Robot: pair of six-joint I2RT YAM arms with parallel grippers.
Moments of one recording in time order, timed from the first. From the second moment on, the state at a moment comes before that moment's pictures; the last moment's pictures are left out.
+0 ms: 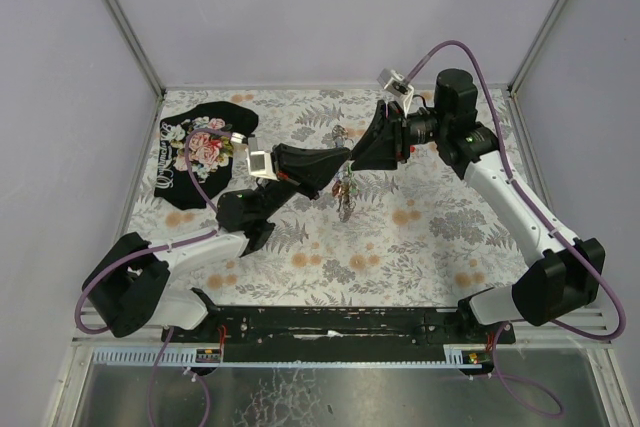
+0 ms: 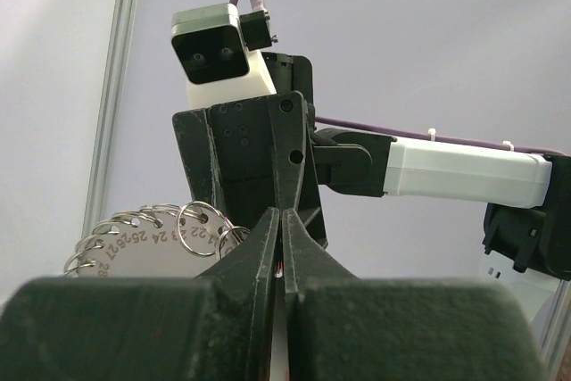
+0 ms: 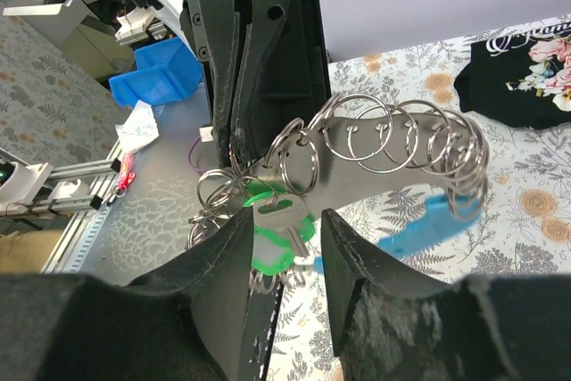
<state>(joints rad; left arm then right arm) -0.76 1.35 0.64 1.51 0.26 -0.57 0.37 1.41 1.33 -0.11 -1.41 0.19</state>
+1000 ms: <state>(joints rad) -0.76 1.36 0.64 1.51 0.27 -0.57 0.37 1.41 1.32 -0.03 -1.45 0.29</state>
